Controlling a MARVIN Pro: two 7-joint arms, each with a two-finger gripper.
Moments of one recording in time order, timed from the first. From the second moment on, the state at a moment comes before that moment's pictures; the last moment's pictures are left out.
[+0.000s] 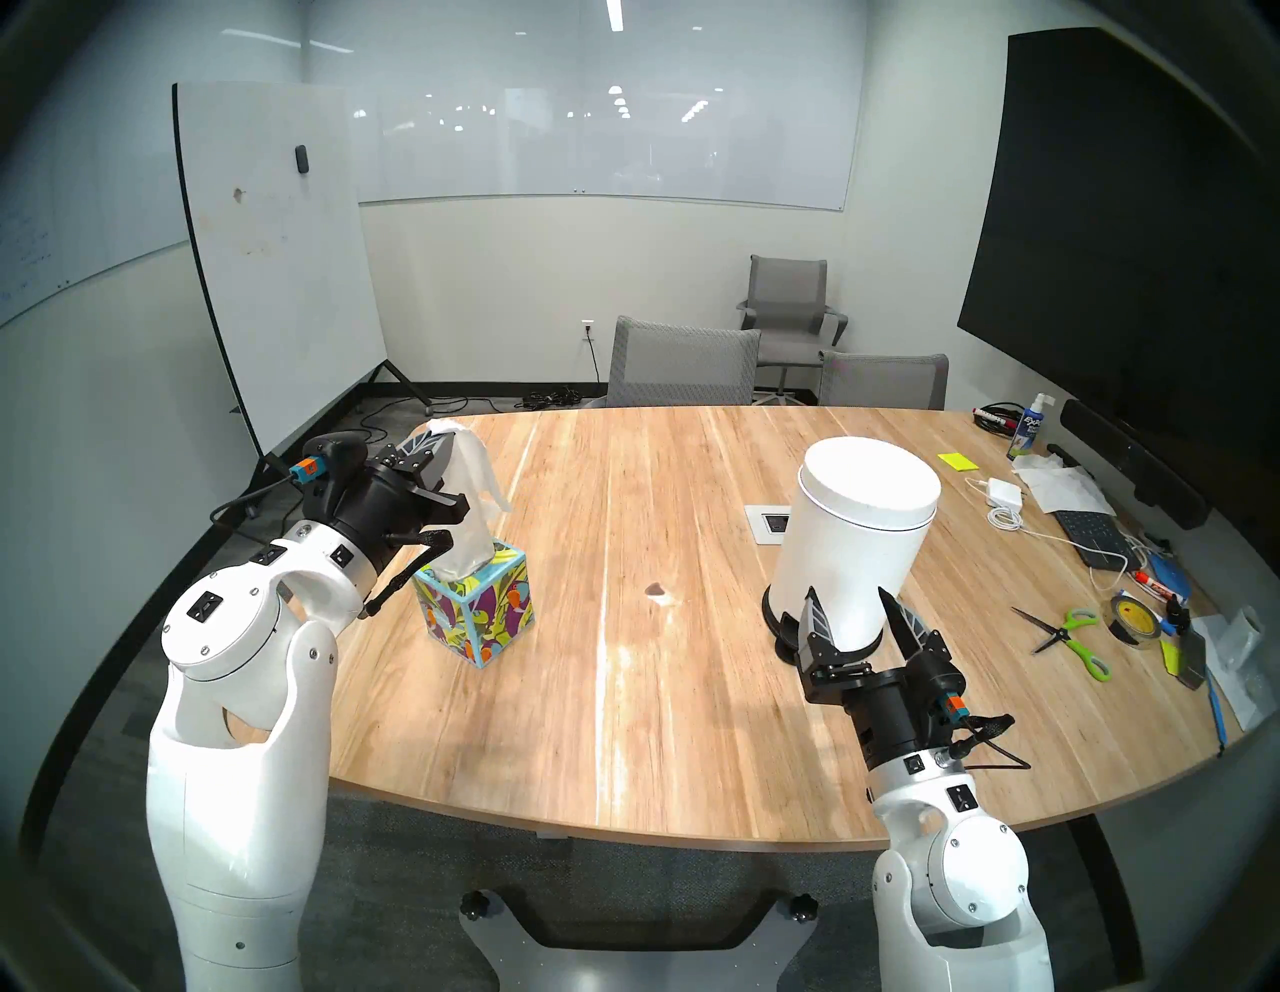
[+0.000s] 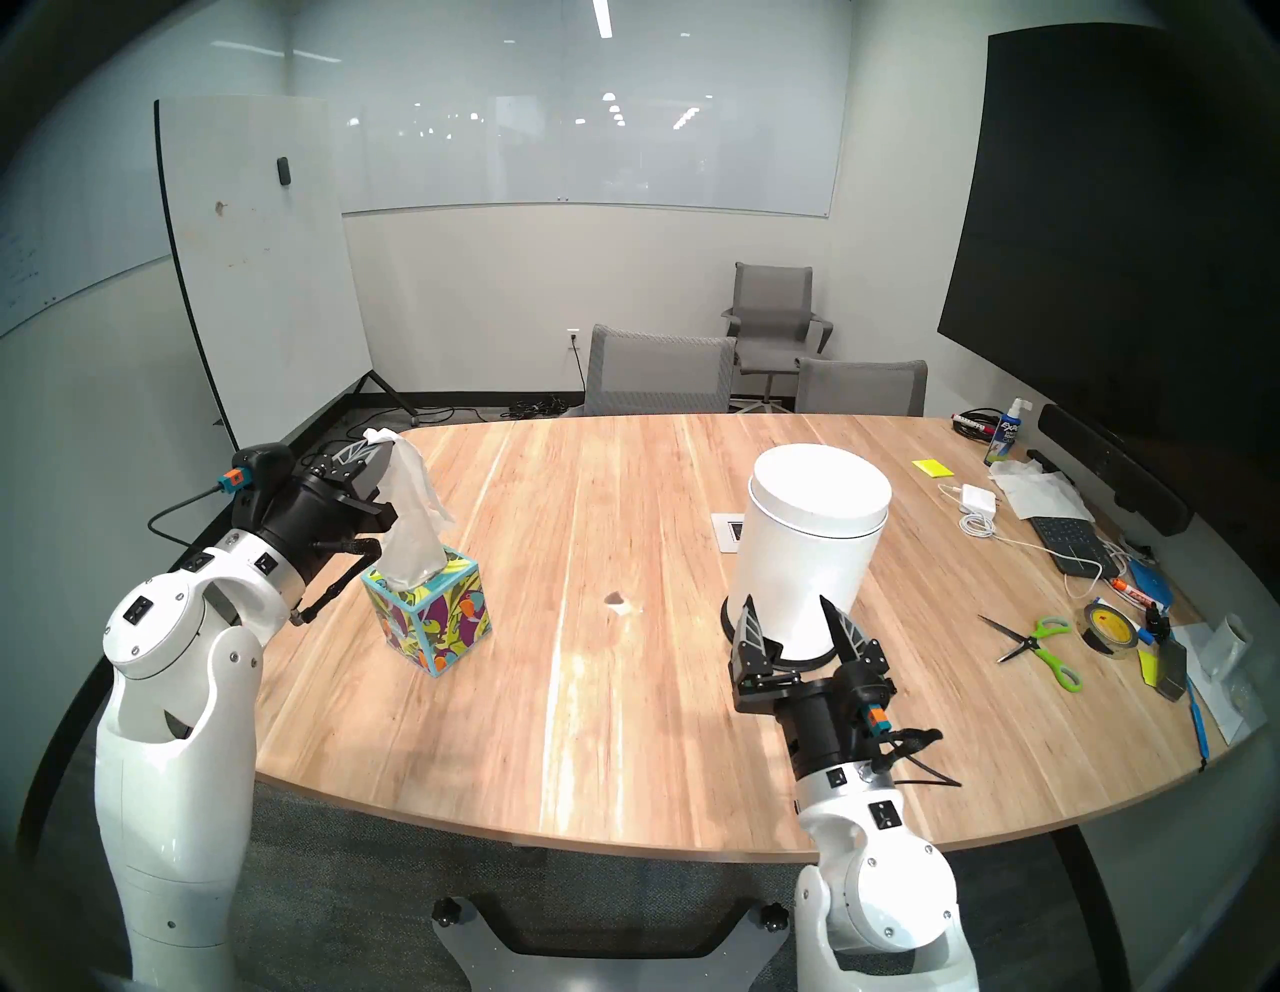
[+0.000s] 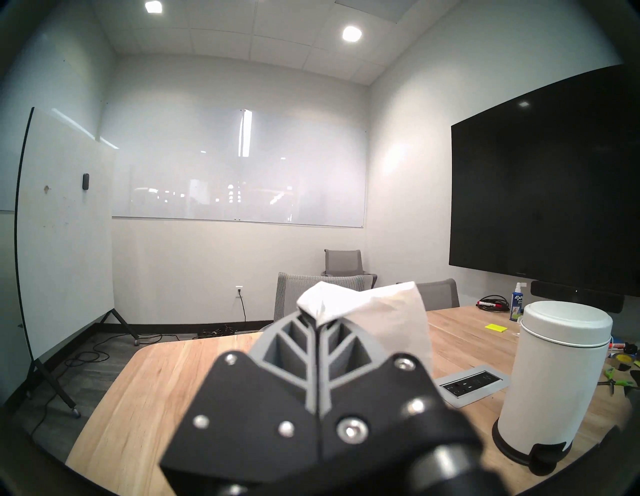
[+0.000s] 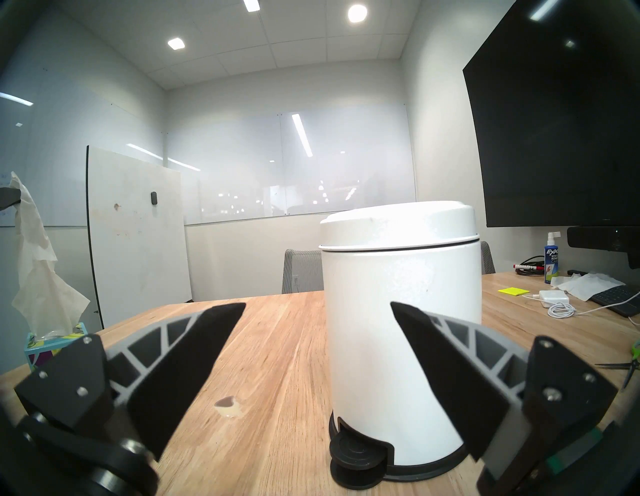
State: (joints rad) left arm 1.68 -1.38 -1.77 -2.20 -0.33 0.39 -0.30; right arm -2.13 -1.64 1.63 -2.12 0.08 -0.19 0.19
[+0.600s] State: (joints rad) left arm 1.77 -1.41 -1.62 -2.34 -0.24 0.41 -0.24; right arm -2.13 -1.64 1.63 -2.12 0.08 -0.19 0.19
